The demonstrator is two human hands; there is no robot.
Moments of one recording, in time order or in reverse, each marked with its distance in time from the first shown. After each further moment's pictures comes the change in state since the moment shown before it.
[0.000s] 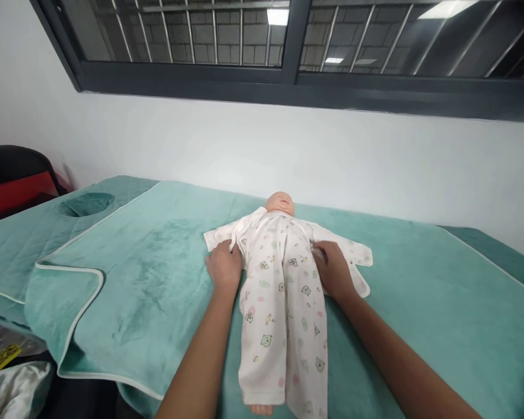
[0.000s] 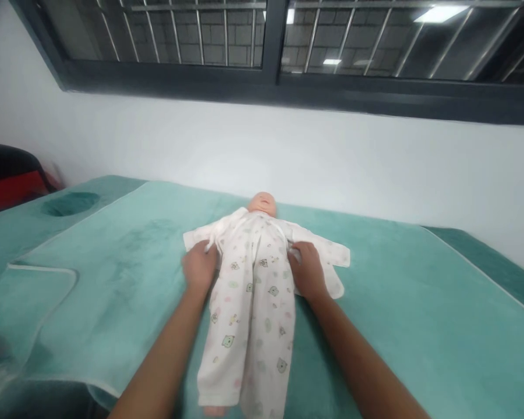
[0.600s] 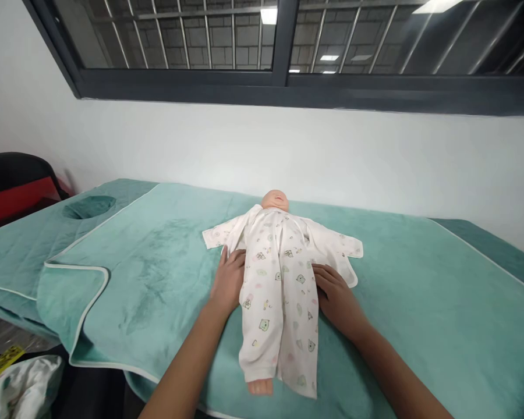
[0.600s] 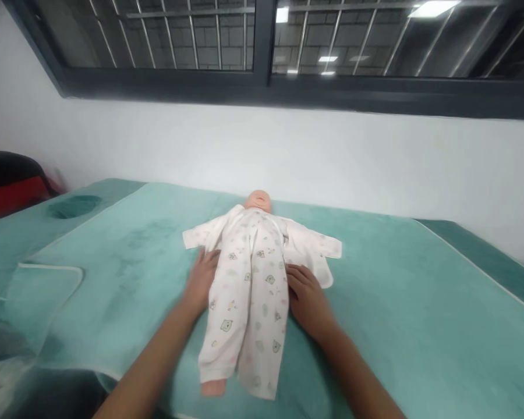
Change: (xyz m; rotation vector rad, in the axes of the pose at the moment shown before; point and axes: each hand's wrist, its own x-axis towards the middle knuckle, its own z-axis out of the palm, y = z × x) left_hand -0.044 -0.017 -0.021 0.199 -0.240 0.844; right_hand -0.077 -0.003 -0.037 -0.199 -0.303 -0.374
